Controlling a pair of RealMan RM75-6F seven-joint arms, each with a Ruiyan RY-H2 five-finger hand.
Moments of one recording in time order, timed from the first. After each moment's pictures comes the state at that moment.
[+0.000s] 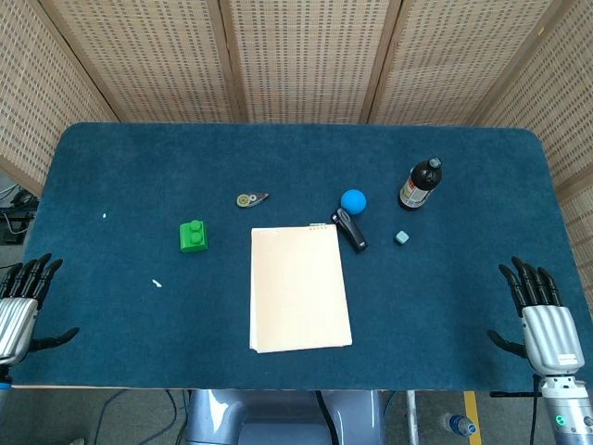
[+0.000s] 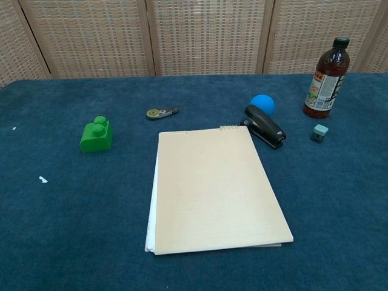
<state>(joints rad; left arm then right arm) -0.10 -1.09 -0.02 -1.67 1.48 1.44 0.11 0.08 -1.16 0.06 -1.60 -1.55 1.52 -0.02</state>
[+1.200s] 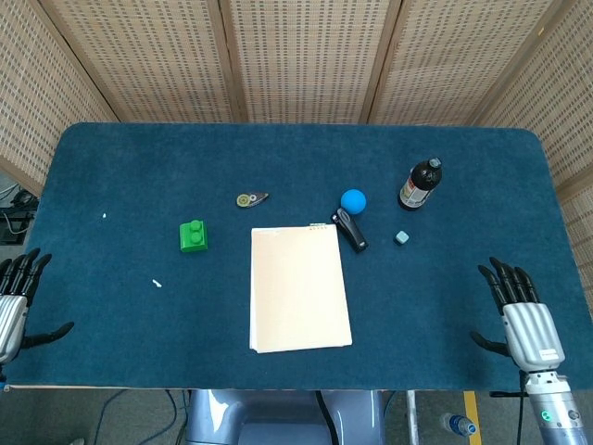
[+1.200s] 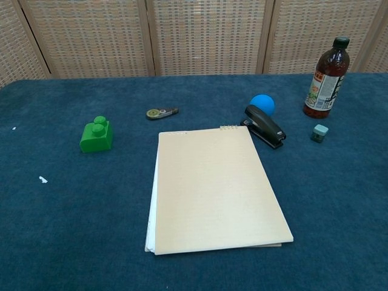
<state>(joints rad) -0.09 -1.09 -0.04 -1.65 1.48 1.47 0.06 0.13 -1.15 0.07 -1.69 -1.55 1.44 -0.05</state>
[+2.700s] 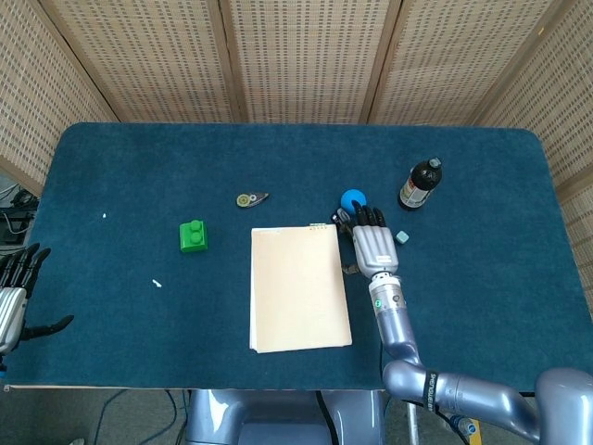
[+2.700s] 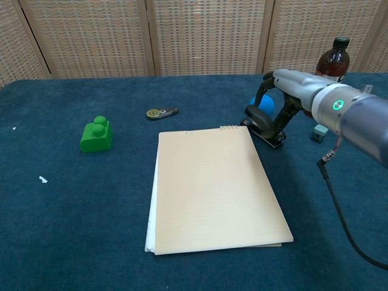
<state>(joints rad) -0.12 -1.11 -0.05 -1.59 1.44 1.41 -0.01 0.75 -1.74 0.42 -1.49 -0.73 1.14 -0.67</state>
